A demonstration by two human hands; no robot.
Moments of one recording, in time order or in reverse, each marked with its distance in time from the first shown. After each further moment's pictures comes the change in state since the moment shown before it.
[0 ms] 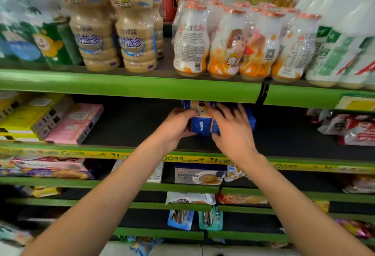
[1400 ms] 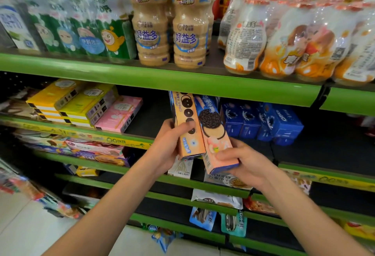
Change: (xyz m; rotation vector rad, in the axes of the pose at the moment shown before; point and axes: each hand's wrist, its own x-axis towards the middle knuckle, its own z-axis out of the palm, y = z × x) left_hand -0.065 -0.024 -0.092 -0.326 0.152 0.072; right_hand -0.017 -0.067 0.008 1.852 -0.854 0.683
